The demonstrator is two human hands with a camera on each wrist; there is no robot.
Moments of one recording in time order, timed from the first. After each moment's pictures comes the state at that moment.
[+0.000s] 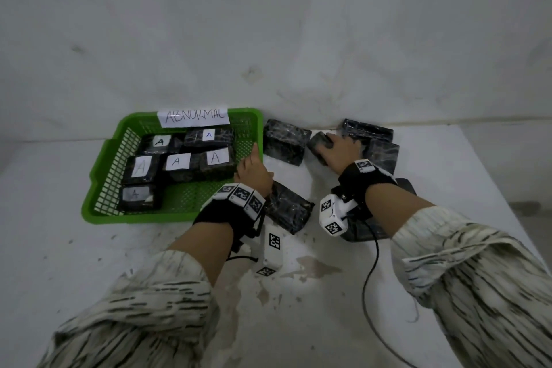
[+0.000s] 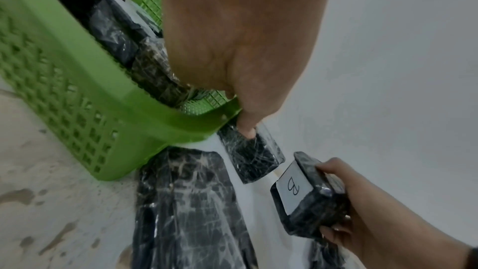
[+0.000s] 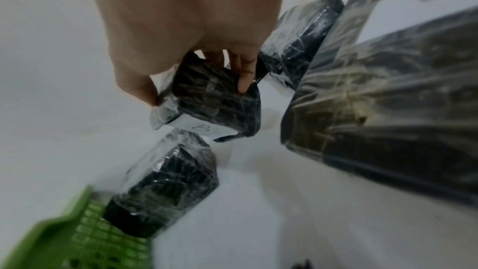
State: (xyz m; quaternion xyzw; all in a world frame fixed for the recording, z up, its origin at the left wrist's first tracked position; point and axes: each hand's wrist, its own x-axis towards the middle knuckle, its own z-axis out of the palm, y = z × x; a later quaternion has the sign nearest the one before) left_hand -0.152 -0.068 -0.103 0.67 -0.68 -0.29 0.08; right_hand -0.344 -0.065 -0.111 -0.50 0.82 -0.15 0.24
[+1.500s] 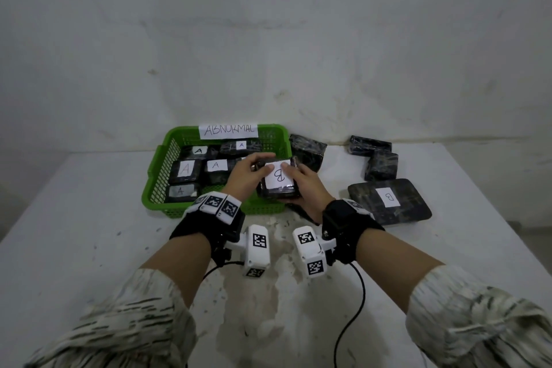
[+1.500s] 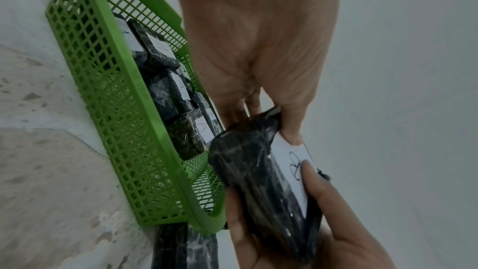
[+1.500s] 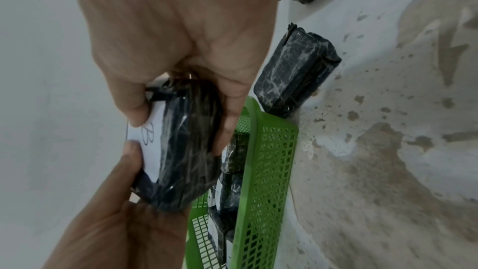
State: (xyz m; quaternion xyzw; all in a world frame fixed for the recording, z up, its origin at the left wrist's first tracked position) left_hand -0.032 -0.032 -0.053 0.44 -0.66 -0.51 0.34; right_hand -0.168 0.029 -0.063 -0.30 0.53 -0.54 0.58
